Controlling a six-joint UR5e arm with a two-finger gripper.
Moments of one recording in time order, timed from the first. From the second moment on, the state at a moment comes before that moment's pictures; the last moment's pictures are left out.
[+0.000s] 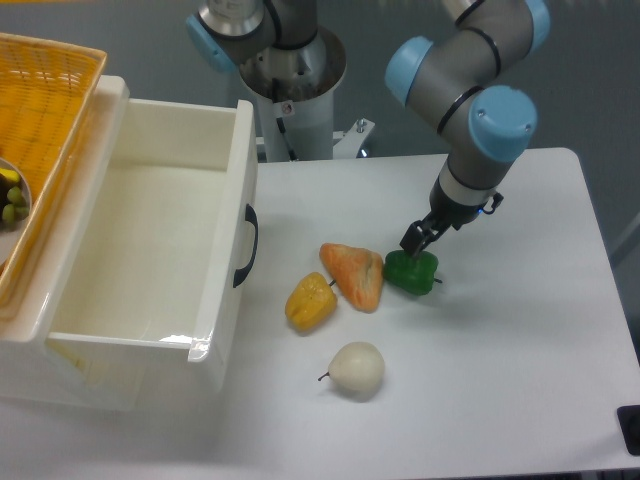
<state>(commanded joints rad) 2.72 -1.89 -1.71 -1.19 1.50 0.01</state>
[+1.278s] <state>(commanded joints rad) 2.68 -2.00 -1.70 -1.20 1.58 -0.06</state>
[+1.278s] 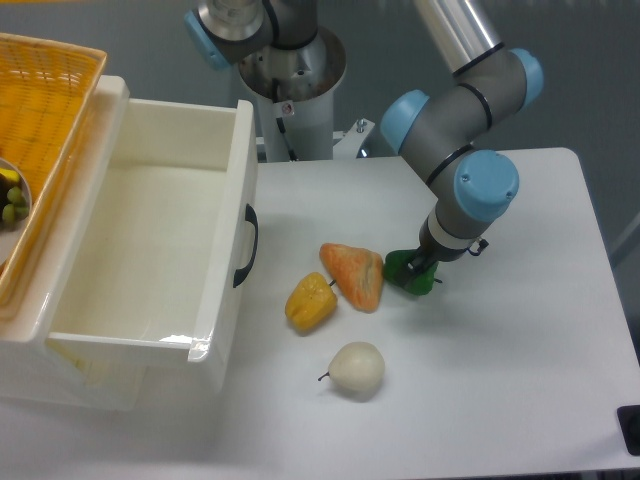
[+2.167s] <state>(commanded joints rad) 2.68 -2.03 -1.70 -1.20 1.61 -0.17</state>
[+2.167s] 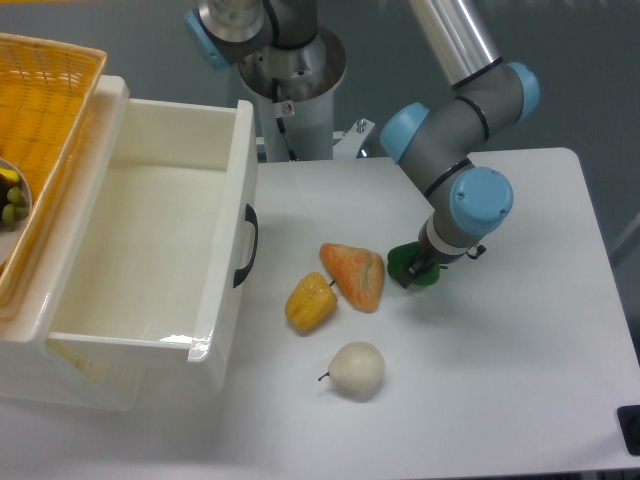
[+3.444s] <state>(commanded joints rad) 2.64 -2.05 -1.68 -1.19 1.61 -0.20</state>
